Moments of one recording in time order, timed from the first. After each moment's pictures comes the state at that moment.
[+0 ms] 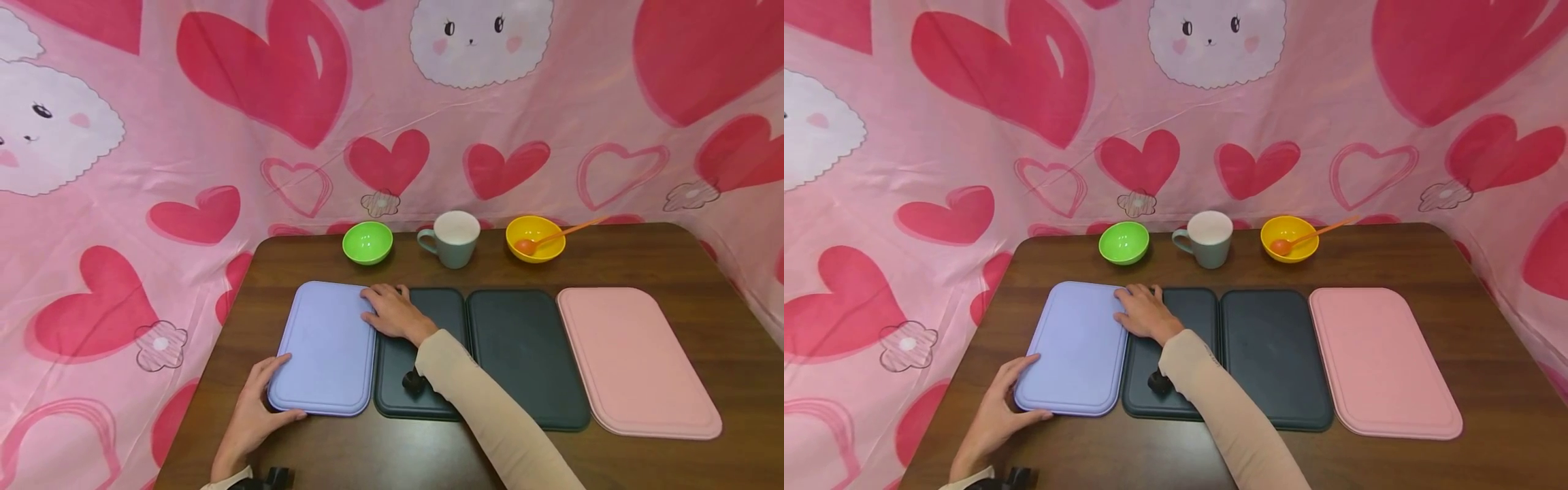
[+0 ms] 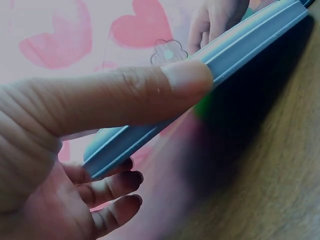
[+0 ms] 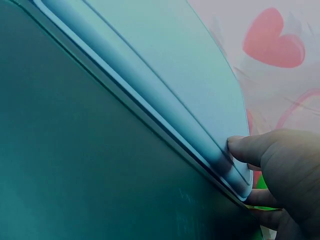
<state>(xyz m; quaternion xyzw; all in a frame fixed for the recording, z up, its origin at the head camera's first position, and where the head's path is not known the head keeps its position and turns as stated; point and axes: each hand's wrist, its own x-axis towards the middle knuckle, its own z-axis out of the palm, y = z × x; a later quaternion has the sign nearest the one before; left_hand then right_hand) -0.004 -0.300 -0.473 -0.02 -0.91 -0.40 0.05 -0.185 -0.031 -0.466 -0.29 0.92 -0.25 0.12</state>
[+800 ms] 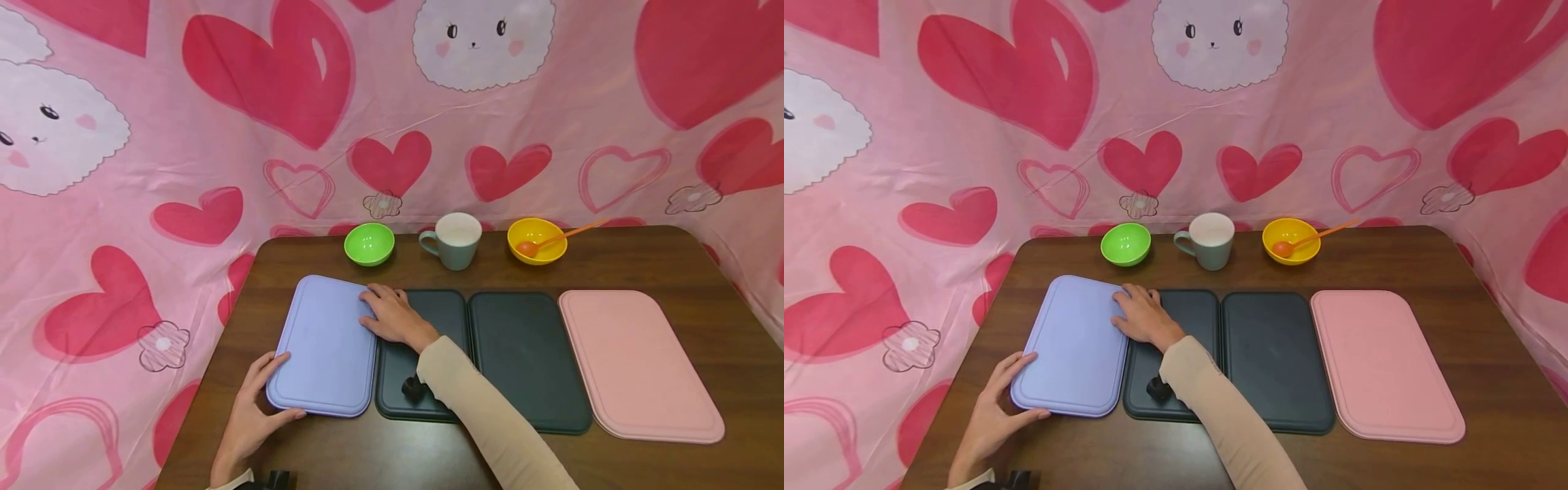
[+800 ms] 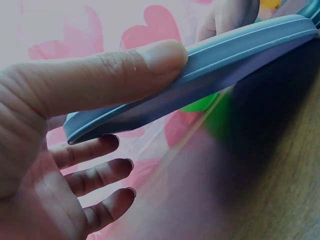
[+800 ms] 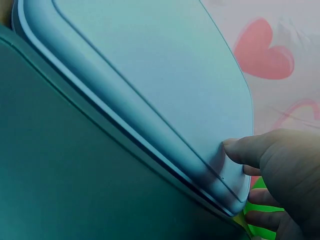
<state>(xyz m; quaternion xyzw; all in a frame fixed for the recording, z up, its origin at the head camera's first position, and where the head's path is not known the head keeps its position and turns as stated) -0.002 -0.297 -0.466 -0.04 -0.89 -0.44 0.09 -0.175 -0.033 -0.461 -0.29 0.91 -0.27 0.11</state>
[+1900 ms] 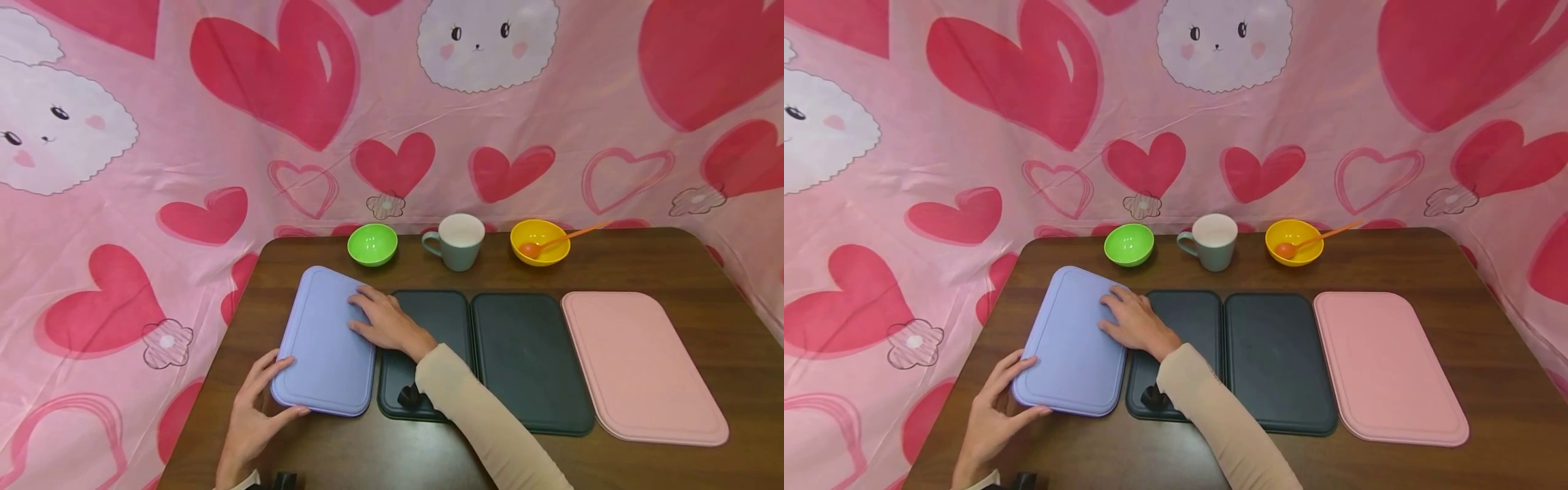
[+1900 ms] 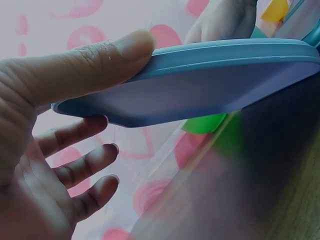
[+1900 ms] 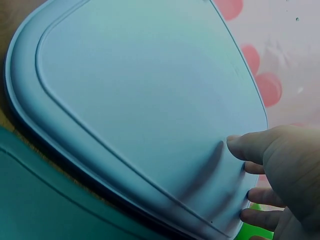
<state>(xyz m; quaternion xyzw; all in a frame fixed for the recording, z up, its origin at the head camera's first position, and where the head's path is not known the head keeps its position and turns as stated) 0.003 -0.284 -0.455 -0.13 -0.83 -0.52 0.17 -0.160 -0.045 -0.448 -0.31 0.89 -0.31 0.10</state>
